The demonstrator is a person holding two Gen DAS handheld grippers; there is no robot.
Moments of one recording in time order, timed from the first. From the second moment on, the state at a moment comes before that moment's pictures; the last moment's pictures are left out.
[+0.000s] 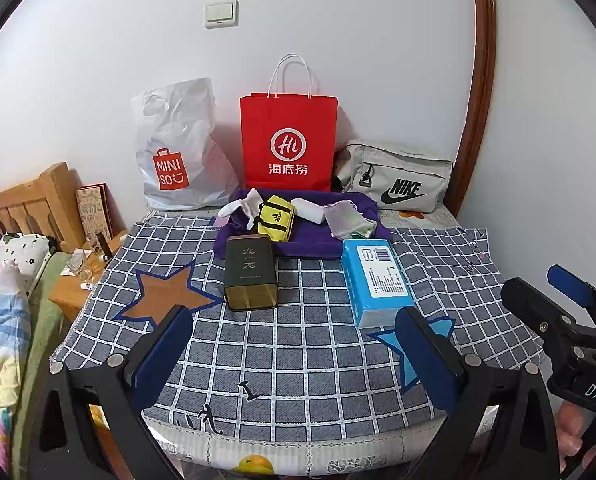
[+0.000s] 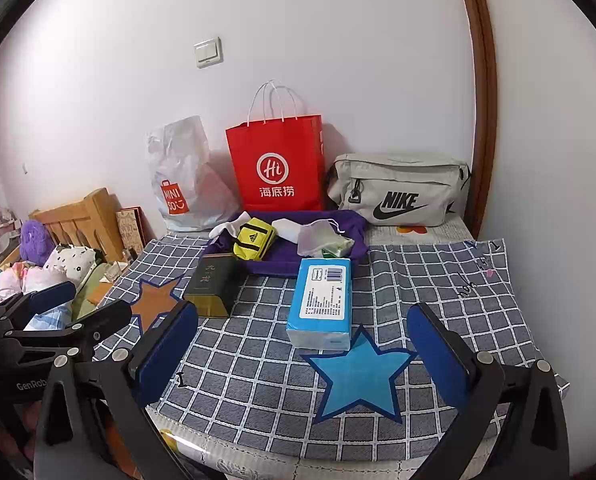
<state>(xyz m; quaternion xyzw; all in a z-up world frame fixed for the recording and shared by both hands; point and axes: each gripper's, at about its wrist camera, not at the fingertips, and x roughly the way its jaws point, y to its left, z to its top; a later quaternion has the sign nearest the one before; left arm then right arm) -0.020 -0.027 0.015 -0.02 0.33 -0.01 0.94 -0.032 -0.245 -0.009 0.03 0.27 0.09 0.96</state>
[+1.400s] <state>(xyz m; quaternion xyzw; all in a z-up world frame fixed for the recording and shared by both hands) -0.023 -0.022 0.017 -0.02 0.33 -0.01 0.94 -0.040 -0.242 -0.003 0.03 0.26 0.09 0.96</state>
